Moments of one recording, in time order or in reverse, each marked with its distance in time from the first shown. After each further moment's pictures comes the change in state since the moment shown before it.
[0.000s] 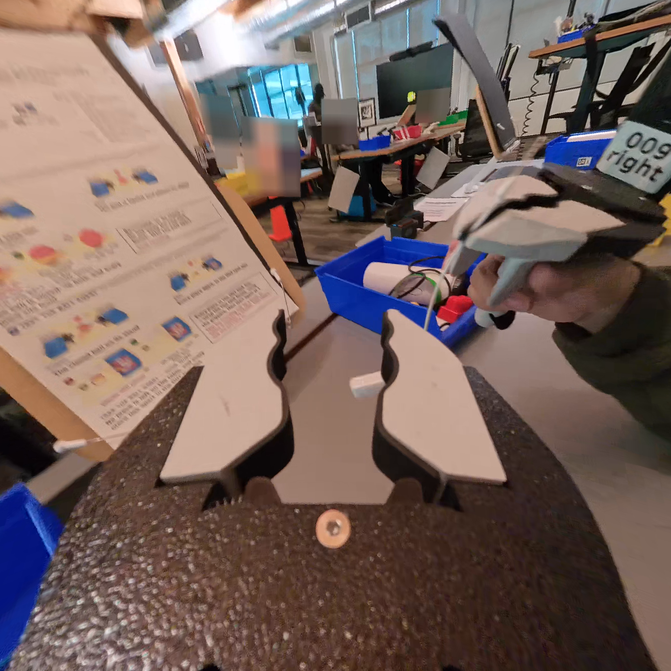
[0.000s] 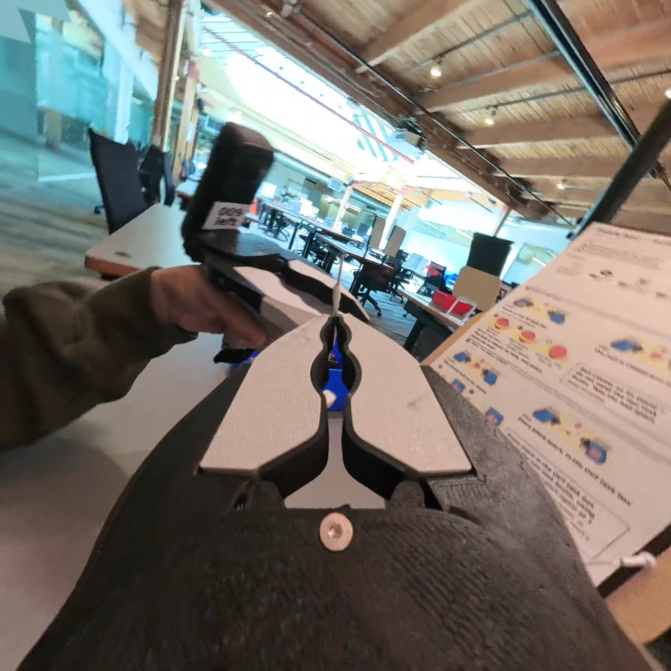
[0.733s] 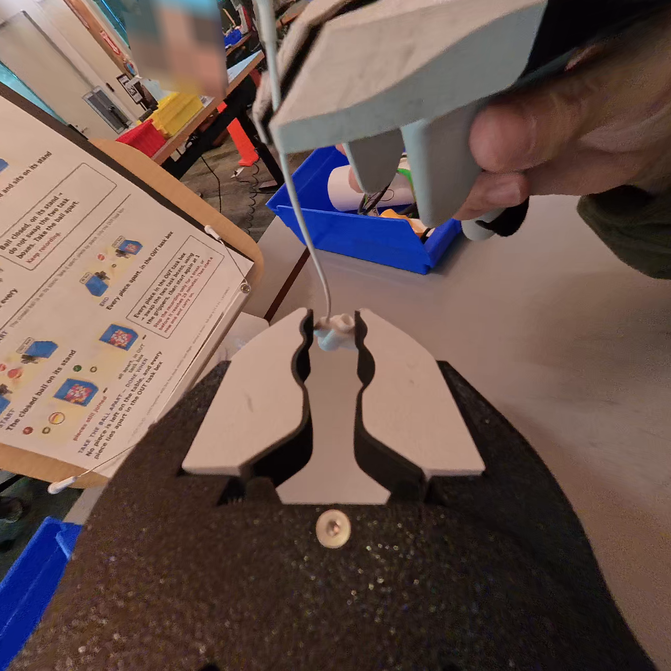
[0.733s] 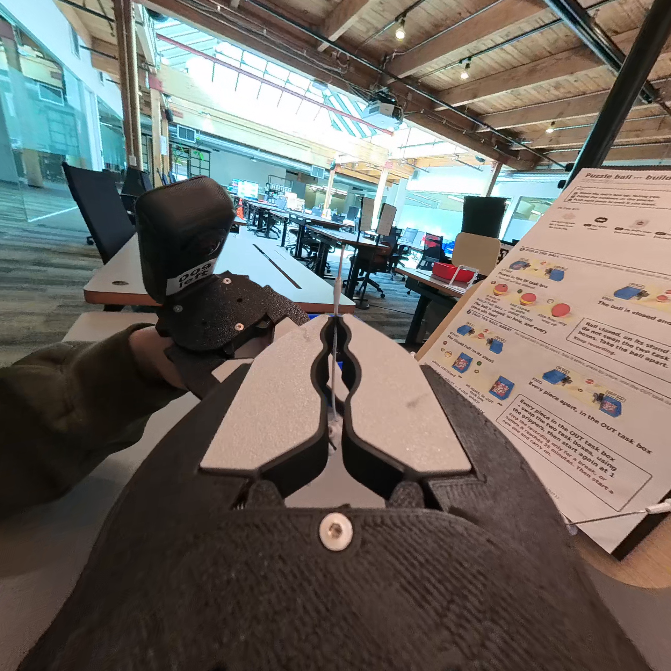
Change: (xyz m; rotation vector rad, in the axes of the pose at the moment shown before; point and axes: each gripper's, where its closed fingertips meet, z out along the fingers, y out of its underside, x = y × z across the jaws) left arm 0.051 0.047 0.040 -0.293 0.090 0.273; right arm 0.009 -0.002 0.000 -0.040 0.064 0.150
